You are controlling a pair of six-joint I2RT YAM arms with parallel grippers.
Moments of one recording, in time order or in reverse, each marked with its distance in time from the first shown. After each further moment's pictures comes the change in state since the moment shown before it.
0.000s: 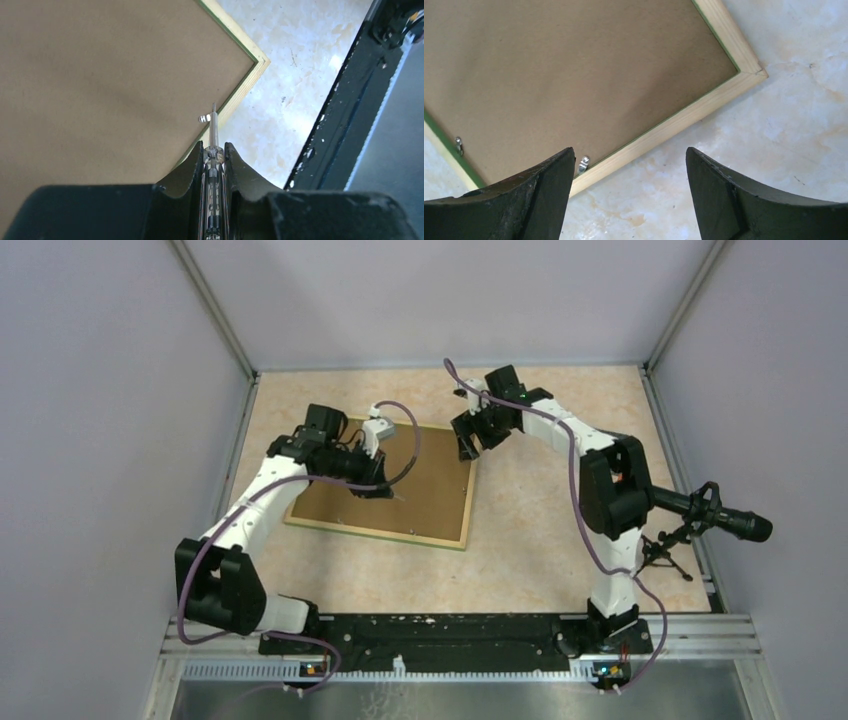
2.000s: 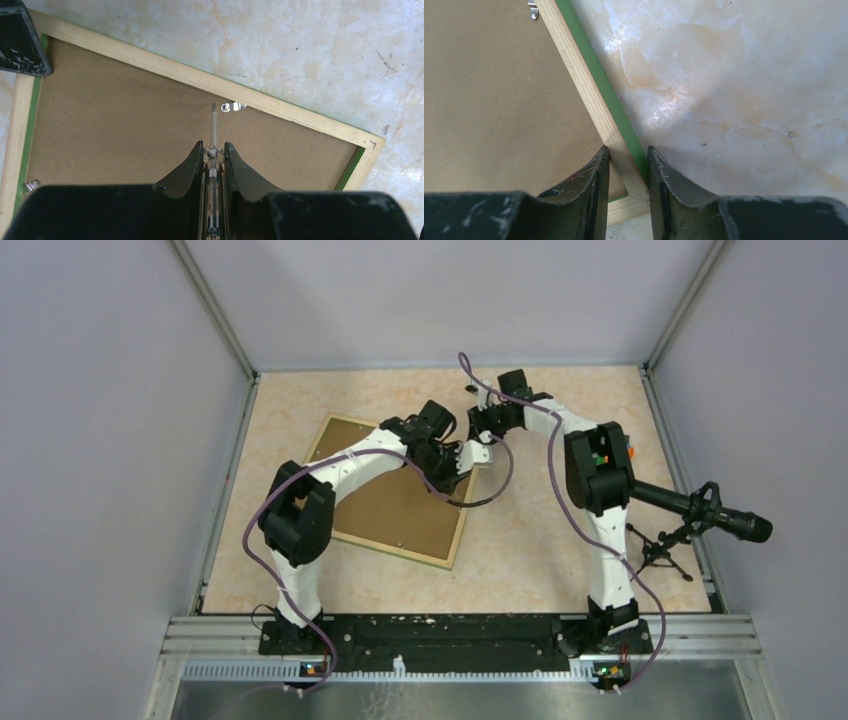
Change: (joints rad) left arm -0.410 0.521 0.380 0.076 -0.286 0.350; right arm -0.105 0.259 0.101 0.181 -0.213 0.022
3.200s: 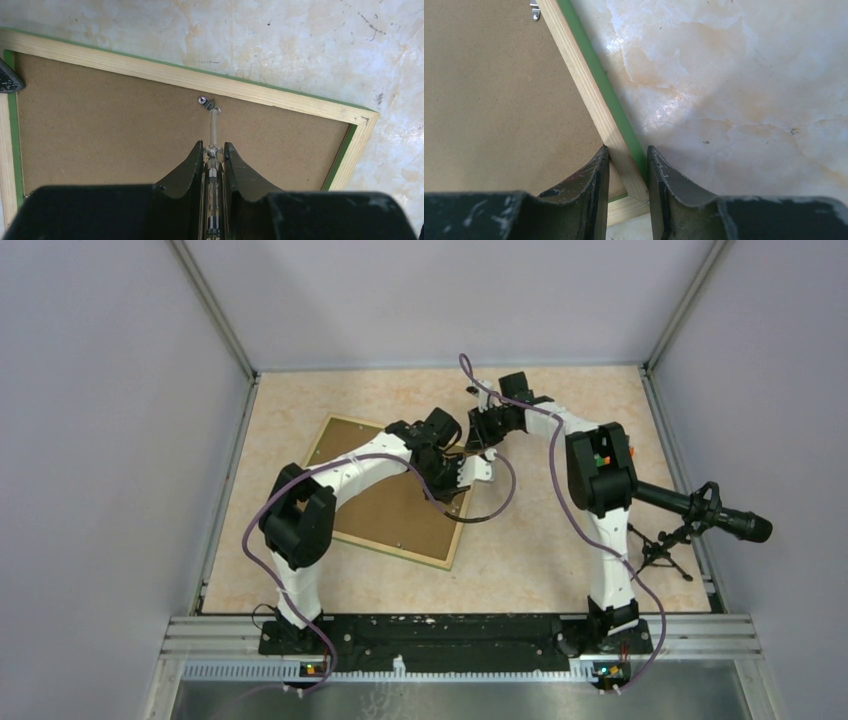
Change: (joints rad) left arm -0.042 -0.002 -0.005 -0.094 -0.034 0.126; right arm 0.000 -0.026 -0.059 0.060 0.002 0.010
